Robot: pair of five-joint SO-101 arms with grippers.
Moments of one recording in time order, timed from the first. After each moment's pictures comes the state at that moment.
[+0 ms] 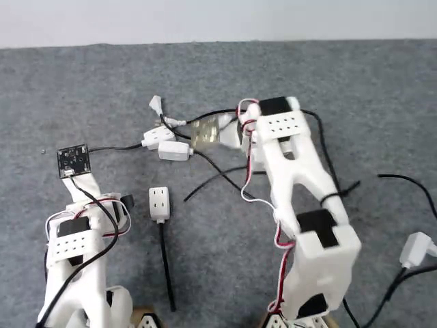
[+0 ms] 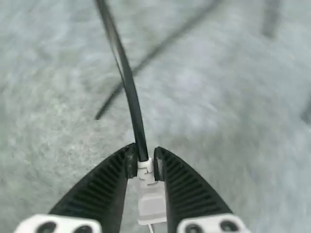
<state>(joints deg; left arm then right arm) -18.8 -37.5 72.7 39.8 4.7 -14.4 16.8 -10.2 80.4 73.0</state>
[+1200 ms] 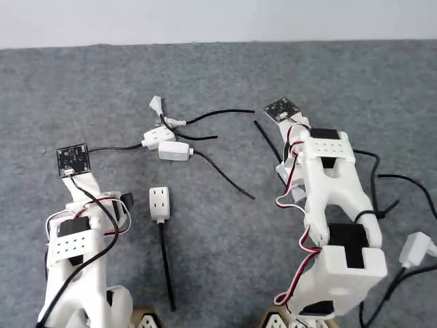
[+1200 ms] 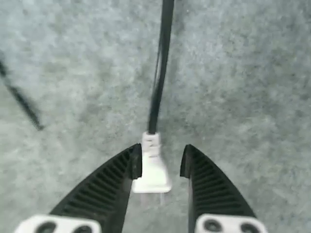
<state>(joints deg) -18.8 -37.5 72.7 38.6 4.7 -0.5 10.5 15.9 63.7 32.1</state>
